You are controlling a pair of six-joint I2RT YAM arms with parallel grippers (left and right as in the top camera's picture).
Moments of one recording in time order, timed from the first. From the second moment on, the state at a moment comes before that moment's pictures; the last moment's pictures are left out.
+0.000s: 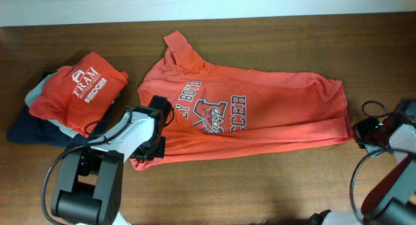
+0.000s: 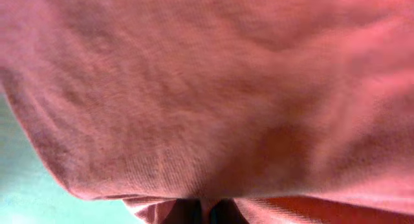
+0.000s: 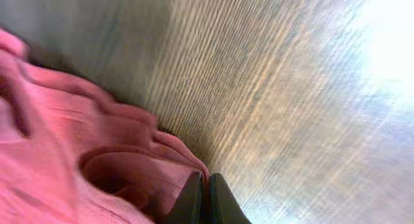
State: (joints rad) left arm -0.28 1.79 0.98 -0.94 -0.26 -0.24; right arm -0.69 1.66 0.95 -0.58 -0.17 0.55
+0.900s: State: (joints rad) left arm -0.19 1.80 0.97 -0.99 -0.45 -0.27; right arm -0.58 1.56 0.94 -0.70 -0.18 0.47
